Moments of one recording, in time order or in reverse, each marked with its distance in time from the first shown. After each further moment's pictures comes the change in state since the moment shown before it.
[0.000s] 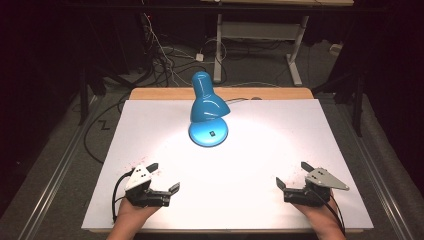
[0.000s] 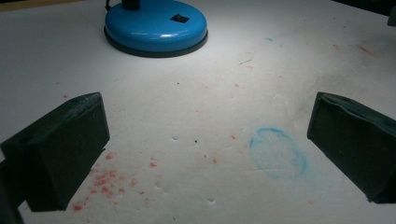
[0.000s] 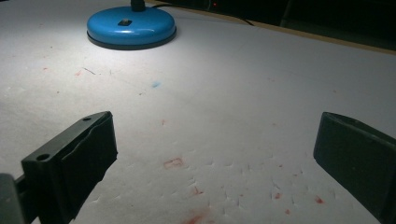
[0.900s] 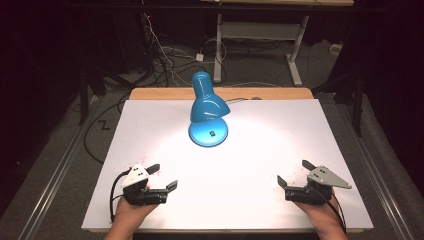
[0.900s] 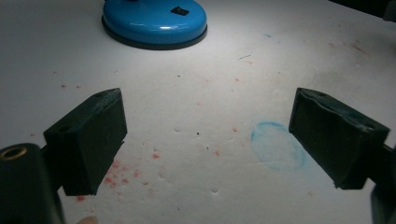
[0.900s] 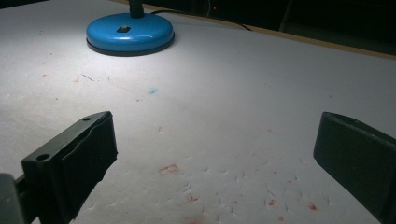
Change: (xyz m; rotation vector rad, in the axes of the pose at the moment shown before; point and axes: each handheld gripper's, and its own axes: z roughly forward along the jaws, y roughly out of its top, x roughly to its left) left arm 0.008 -0.002 -0.004 0.016 -0.031 -0.024; right arm -0.005 0.003 0.000 -0.015 0.002 0.002
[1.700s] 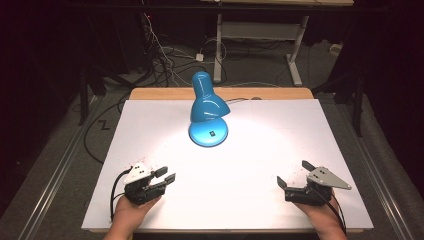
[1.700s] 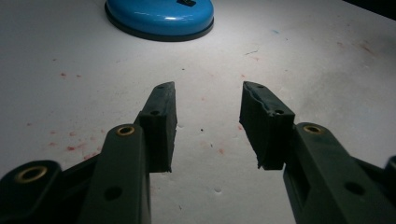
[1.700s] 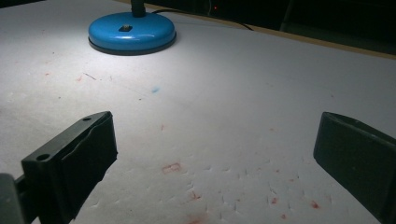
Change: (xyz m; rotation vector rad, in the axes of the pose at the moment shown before) left arm 0.002 0.000 0.005 0.024 0.015 -0.040; right arm 0.002 0.000 -0.001 0.000 0.004 -0.005
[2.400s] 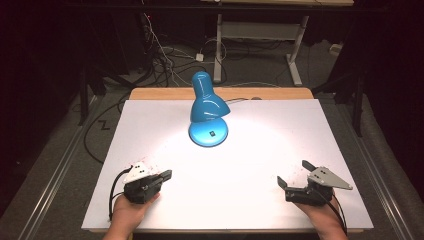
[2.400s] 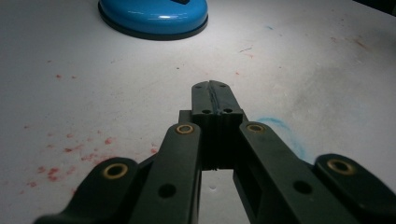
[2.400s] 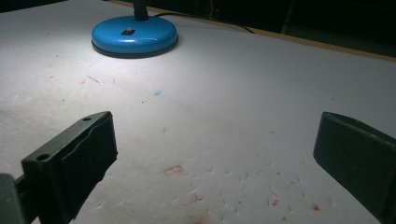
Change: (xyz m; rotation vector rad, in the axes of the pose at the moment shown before) left arm -0.001 0.005 -0.003 0.027 -0.024 0.013; right arm 0.000 0.001 -0.002 -0.010 0.006 0.003
